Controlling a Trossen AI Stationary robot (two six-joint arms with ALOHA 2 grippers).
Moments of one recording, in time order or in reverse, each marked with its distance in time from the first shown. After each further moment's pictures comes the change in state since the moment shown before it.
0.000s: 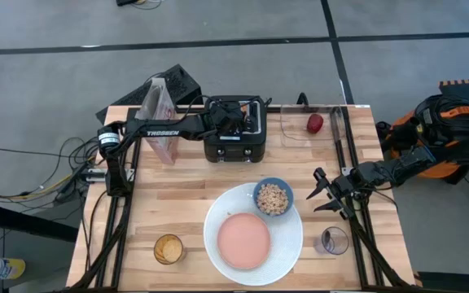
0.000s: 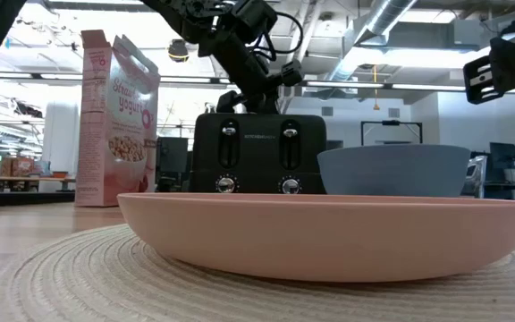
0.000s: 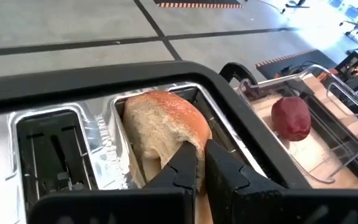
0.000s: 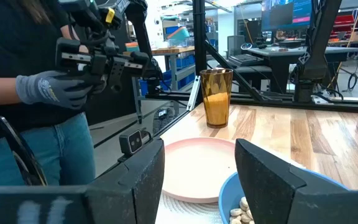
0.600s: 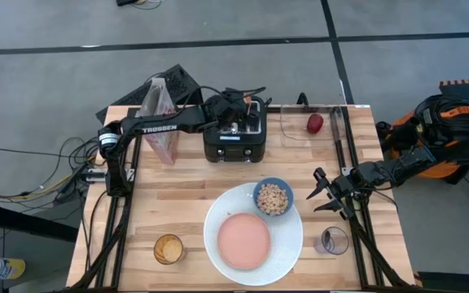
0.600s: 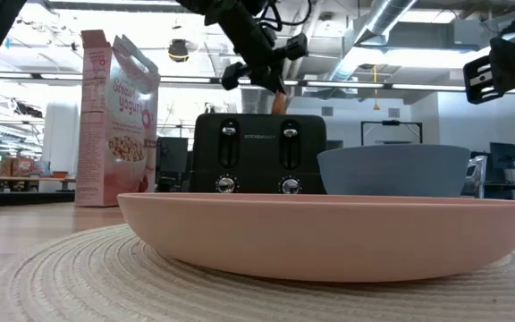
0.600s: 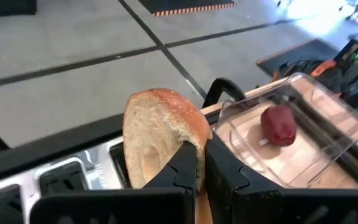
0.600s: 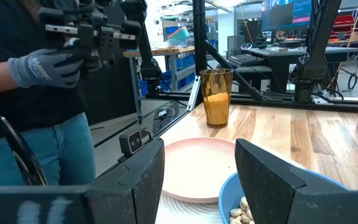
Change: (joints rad) left arm -0.019 0.000 0.222 -0.219 -0.020 0.110; right arm 0.000 0.000 0.000 0.000 0.000 0.000
